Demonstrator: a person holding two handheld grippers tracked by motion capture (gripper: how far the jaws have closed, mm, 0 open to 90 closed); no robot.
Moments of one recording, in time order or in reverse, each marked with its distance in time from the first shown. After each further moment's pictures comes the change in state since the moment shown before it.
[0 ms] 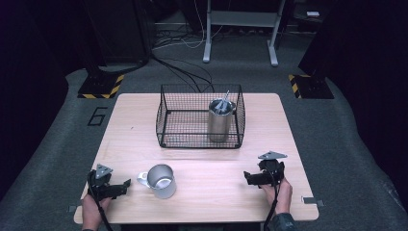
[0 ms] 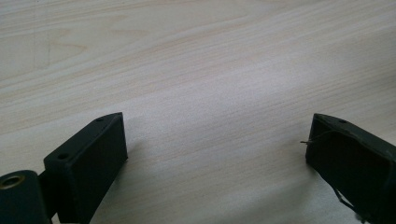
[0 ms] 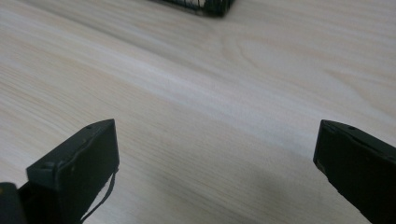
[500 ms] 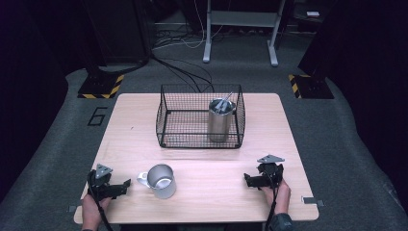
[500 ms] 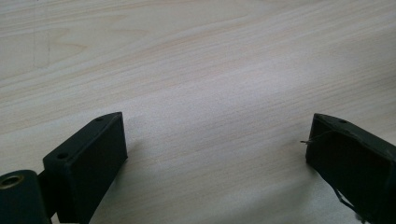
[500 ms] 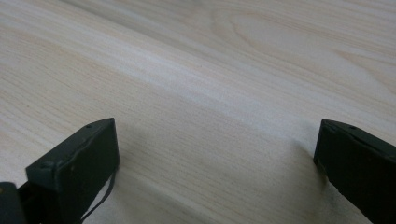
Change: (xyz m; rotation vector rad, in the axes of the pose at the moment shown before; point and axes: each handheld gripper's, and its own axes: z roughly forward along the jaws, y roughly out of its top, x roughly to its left) left arm 0.000 0.000 0.000 0.001 0.000 -0.003; right arm -0.008 -0.016 0.022 -0.026 -0.017 -0.030
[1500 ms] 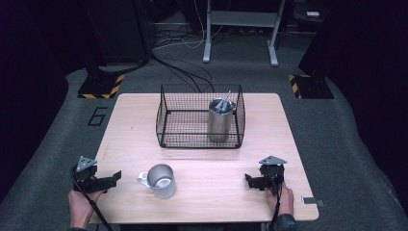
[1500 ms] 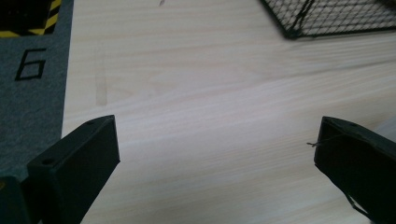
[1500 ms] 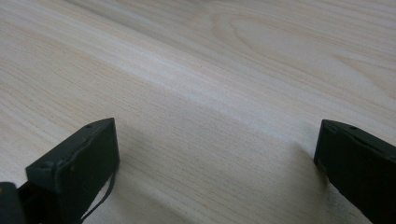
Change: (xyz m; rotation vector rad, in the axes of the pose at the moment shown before) left arm 0.008 0.040 -0.056 -0.086 -0.017 -0.113; right arm -0.004 -0.006 -0.001 -0.032 0.020 -0.022
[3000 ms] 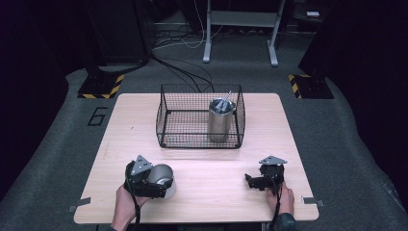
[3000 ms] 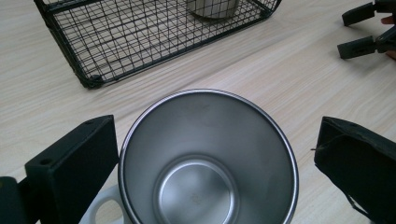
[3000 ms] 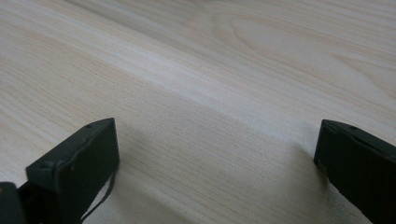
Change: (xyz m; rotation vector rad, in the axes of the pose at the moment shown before) left arm -0.149 0.027 0.015 0.009 -0.274 0.255; right arm 0.000 0.000 0.000 0.000 0.000 0.002
